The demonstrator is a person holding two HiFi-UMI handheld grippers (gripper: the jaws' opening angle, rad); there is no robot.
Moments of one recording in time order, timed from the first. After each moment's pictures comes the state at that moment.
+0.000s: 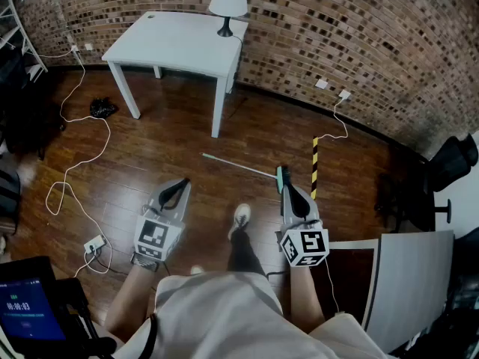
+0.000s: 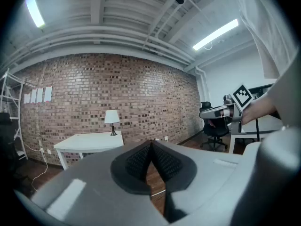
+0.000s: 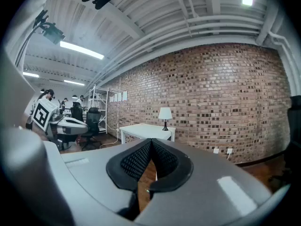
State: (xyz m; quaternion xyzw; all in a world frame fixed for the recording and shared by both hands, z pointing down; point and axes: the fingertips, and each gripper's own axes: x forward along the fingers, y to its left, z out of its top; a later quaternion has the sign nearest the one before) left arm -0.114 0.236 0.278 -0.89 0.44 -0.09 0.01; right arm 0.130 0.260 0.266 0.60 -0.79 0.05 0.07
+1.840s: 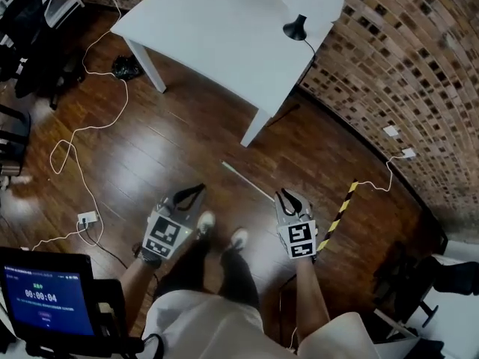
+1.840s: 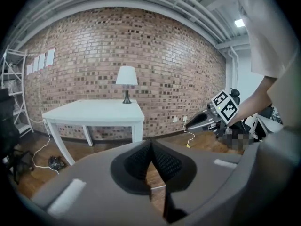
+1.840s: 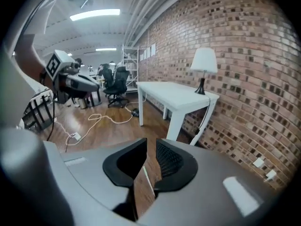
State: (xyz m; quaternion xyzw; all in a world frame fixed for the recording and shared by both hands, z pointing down) left arm -0.089 -0.104 0.459 -0.84 0.49 -0.19 -0.14; right arm 0.112 -0.145 0.525 0.35 -0.87 0.10 0.32
